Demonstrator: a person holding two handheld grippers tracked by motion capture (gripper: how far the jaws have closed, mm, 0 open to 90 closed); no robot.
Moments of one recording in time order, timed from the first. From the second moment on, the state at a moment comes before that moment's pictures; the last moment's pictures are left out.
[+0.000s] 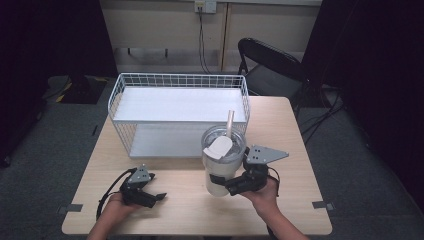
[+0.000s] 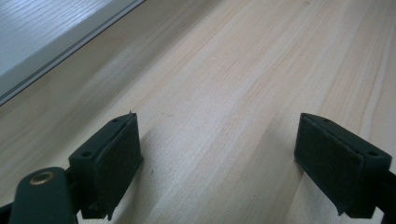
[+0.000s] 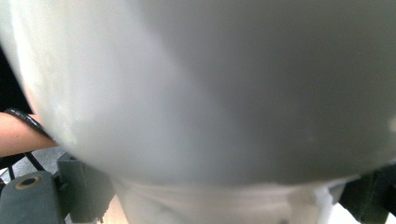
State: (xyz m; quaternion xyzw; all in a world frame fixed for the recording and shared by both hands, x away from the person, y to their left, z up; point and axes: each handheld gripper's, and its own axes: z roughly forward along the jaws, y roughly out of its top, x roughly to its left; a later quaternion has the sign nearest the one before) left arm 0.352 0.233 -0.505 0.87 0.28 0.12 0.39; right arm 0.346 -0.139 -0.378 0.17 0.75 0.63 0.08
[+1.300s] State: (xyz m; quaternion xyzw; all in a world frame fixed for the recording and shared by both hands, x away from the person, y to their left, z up) left arm 0.352 0.233 -0.505 0.87 0.28 0.12 0.39; right arm 0.387 -0.129 -0.315 0.19 0.73 0.64 0.10
